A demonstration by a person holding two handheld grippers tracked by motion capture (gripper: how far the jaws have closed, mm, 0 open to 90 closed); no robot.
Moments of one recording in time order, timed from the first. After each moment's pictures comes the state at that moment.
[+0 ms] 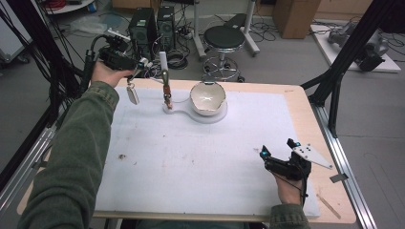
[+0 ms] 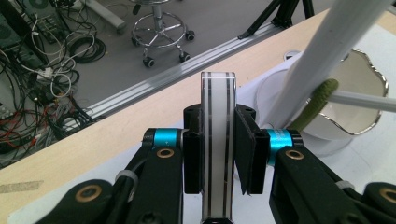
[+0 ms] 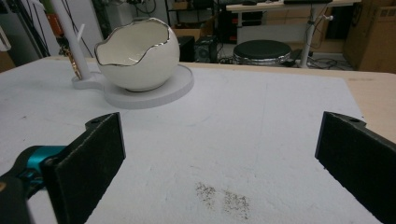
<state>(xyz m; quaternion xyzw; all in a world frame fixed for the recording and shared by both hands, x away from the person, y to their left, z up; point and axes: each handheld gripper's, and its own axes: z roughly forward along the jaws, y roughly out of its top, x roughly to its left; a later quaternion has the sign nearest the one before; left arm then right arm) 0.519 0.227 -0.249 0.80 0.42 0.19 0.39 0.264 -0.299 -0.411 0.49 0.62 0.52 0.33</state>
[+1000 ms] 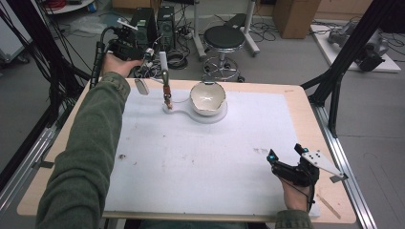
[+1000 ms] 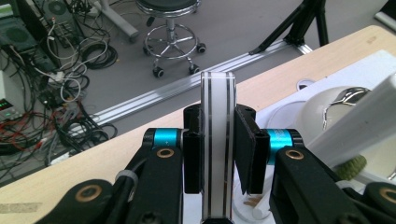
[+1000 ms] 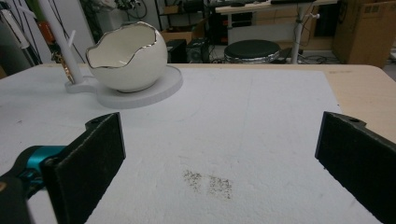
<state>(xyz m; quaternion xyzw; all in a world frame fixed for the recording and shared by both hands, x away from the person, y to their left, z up) 0.549 0.206 -0.241 0.78 0.45 0.21 0.39 0.247 -0.313 -0.412 0.51 0.60 0.52 0.33</state>
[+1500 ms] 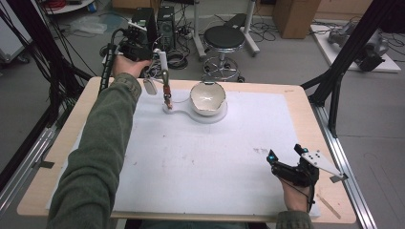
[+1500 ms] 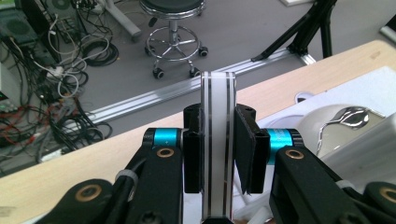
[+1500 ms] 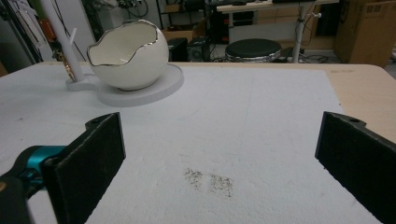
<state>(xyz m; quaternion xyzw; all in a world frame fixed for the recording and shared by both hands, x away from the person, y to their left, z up) 0.554 0.183 -0.249 0.76 0.47 0.20 0.40 0.247 -0.313 -0.413 0.50 0.61 0.52 0.33</state>
